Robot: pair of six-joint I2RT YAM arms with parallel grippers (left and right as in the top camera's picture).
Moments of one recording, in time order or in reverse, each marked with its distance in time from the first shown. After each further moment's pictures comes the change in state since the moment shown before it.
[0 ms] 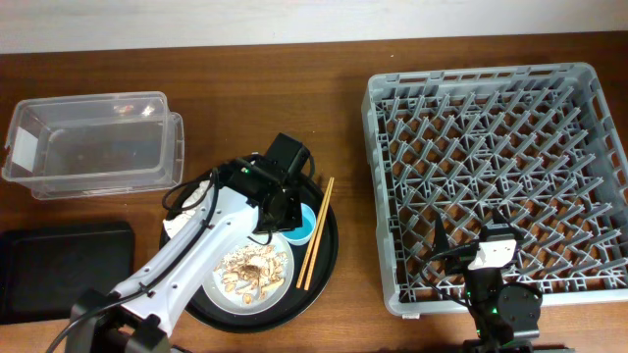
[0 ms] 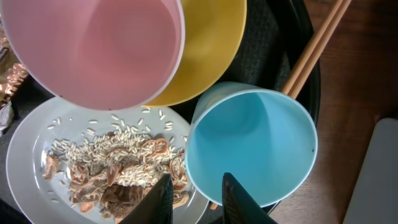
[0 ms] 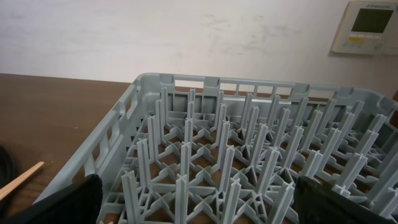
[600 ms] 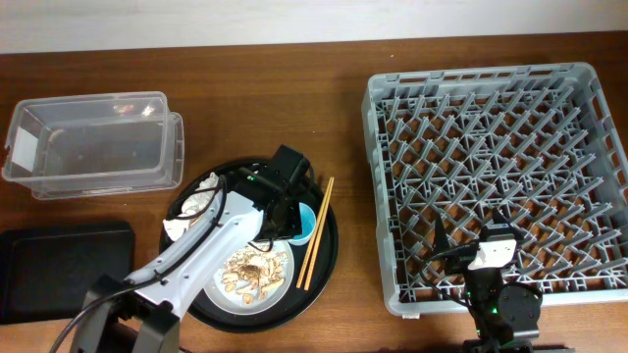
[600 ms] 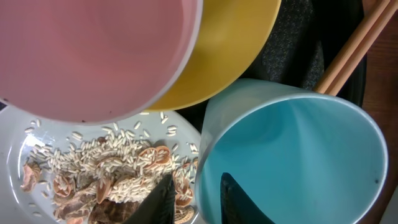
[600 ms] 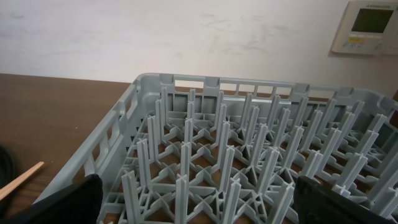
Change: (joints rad) left arm 0.000 0.029 -0.099 0.094 0.000 -0.010; right arm 0.000 0.000 0.000 0.000 0.000 0.000
